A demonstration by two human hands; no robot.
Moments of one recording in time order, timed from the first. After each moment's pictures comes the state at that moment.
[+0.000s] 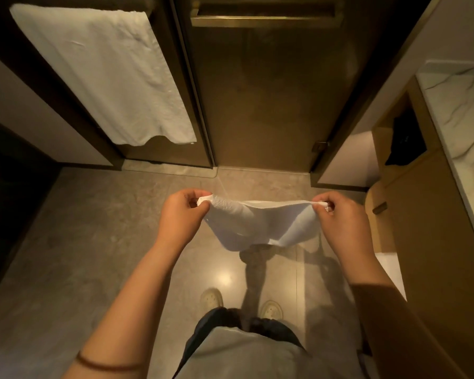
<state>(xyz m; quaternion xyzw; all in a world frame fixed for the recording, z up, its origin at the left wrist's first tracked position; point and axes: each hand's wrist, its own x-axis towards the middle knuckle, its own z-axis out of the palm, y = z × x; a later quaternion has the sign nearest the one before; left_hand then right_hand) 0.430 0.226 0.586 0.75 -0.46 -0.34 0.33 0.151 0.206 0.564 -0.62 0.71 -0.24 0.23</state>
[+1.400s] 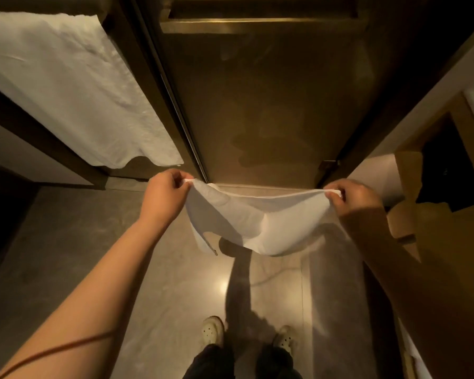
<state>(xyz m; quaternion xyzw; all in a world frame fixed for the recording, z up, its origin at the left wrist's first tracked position) 0.469 -0.016 0.501 0.76 -0.55 -0.23 0.26 0.126 -0.028 0.477 -0.69 0.66 -0.23 0.19</state>
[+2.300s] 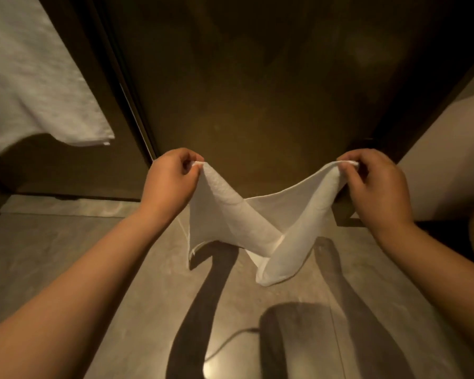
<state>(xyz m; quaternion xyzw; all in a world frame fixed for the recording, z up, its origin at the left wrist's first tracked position) 0.451 -0.149 0.078 0.65 -0.65 -0.12 0.38 0.140 -0.131 0.088 -0.67 0.62 -0.40 0.06</state>
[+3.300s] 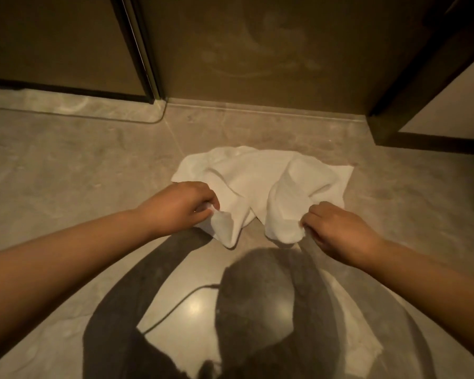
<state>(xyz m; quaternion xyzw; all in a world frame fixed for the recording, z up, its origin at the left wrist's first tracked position) 0.492 -0.055 -0.227 0.48 -0.84 -0.24 0.07 0.161 -0.035 -0.243 -0.89 0.44 0.07 0.05</state>
